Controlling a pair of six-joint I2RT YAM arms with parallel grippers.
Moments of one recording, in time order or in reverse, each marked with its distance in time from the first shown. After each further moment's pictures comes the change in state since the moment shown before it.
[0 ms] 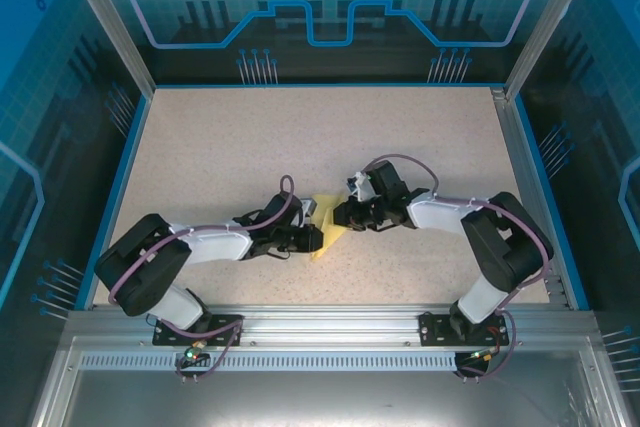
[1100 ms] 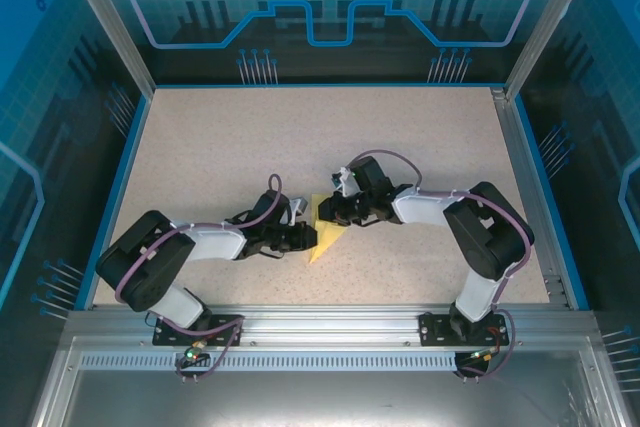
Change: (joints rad) left arm 0.093 0.023 -0.068 0.115 0.132 -0.053; right arm 0.058 0.106 0.105 0.077 0.000 0.045
